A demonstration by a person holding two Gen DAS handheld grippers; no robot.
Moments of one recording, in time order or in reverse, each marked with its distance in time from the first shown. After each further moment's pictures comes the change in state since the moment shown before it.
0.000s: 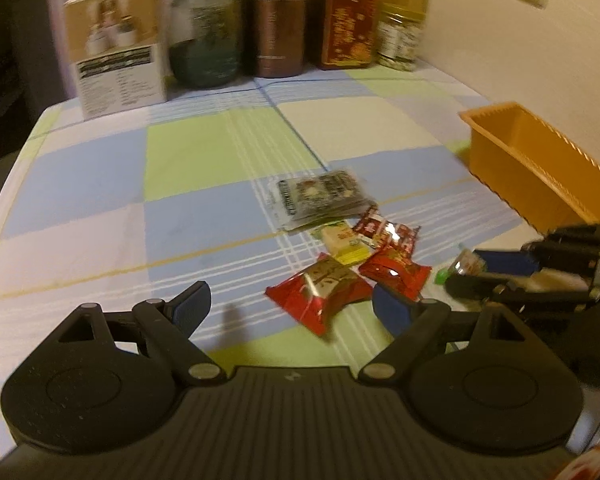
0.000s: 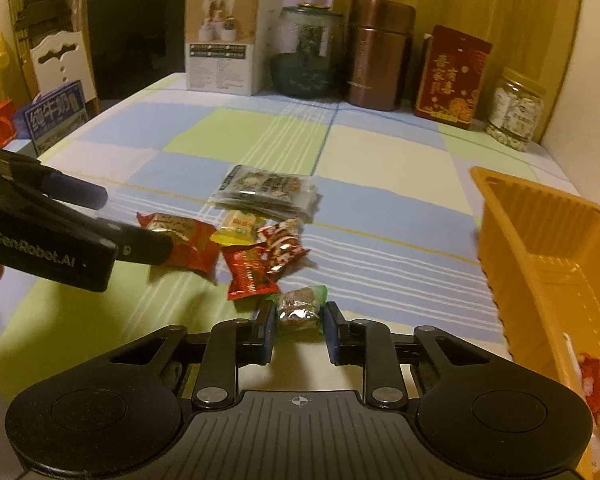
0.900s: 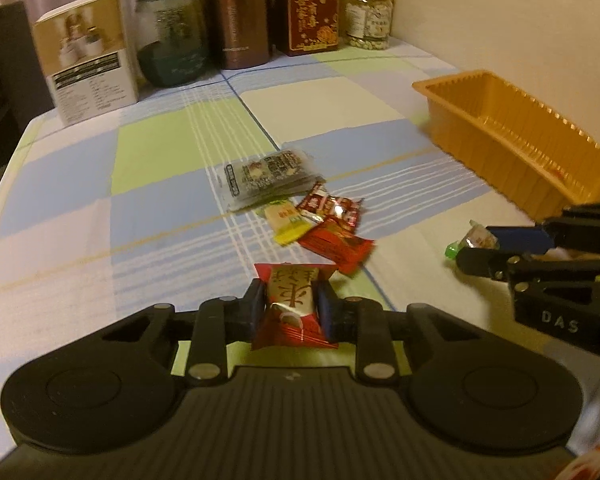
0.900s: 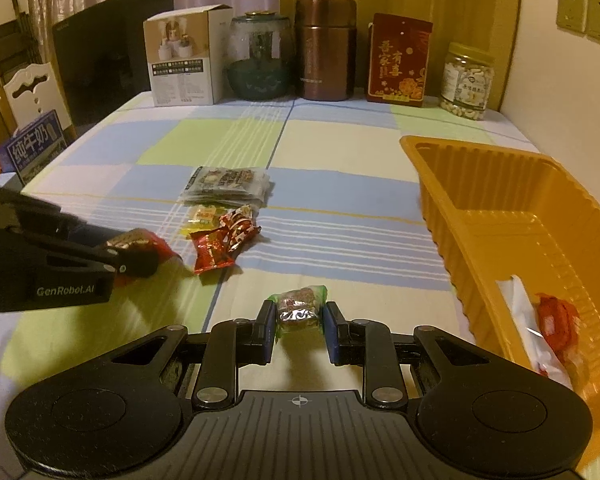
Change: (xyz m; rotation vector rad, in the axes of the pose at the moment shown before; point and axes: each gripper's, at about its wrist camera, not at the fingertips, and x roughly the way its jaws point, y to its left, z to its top) left arm -0.015 -0.050 -0.010 0.026 0.035 0.027; right arm -0.043 -0.022 -0.016 0.118 -0.002 -0.018
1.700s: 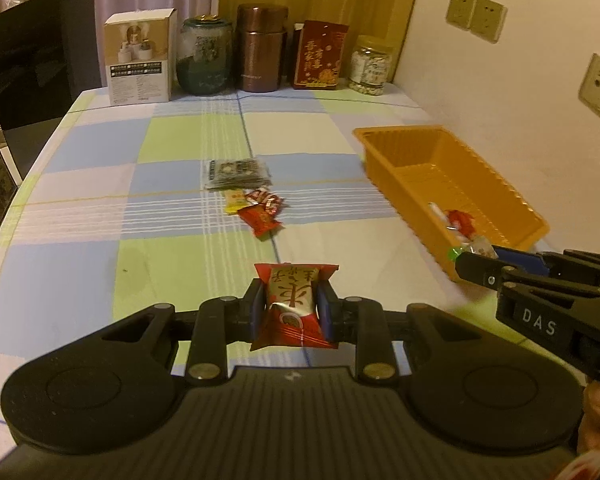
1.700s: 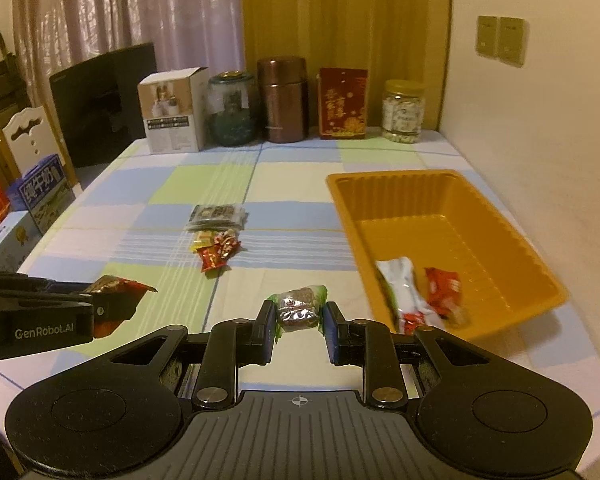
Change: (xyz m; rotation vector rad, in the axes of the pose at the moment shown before) left arm -0.132 -0.082 -0.022 -0.207 -0.054 0.020; right arm -0.149 -0.019 -0.020 0.078 -0.079 -0.055
